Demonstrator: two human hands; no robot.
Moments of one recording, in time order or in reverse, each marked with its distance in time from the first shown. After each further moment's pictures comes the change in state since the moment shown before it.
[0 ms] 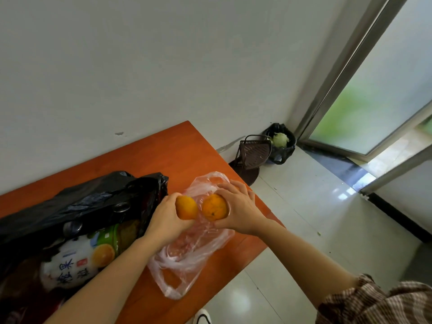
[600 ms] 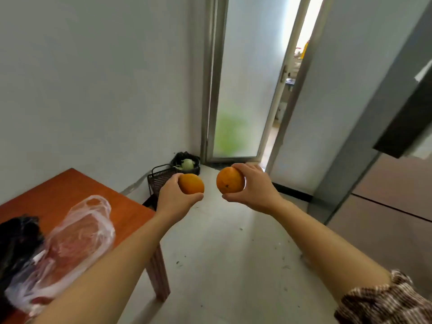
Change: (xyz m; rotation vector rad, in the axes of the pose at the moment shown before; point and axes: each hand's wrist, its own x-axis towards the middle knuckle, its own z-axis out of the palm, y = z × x) left_hand -0.148 0.300 0.151 -0.226 -0.020 0.407; right_hand -0.353 0.103 -0.176 0.020 0.609 0.411
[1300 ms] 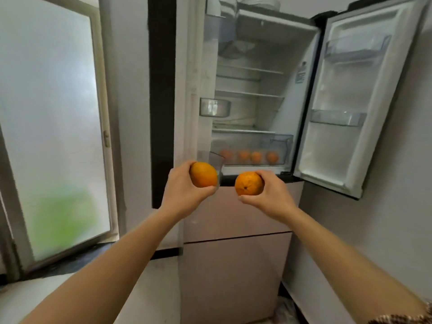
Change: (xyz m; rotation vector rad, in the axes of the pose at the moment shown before) left_hand -0.047 0.413 0.364 -0.241 -0.366 0.815; right_hand -0.199 0.289 -0.391 -0.136 0.690 0.513
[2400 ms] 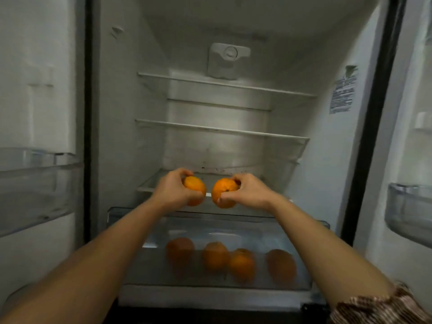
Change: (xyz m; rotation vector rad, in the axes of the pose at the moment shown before) left_hand 0.465 -0.048 0.263 0.124 0.005 -0.224; right_hand 0.537 0.218 0.001 0.017 -0.359 -0.193
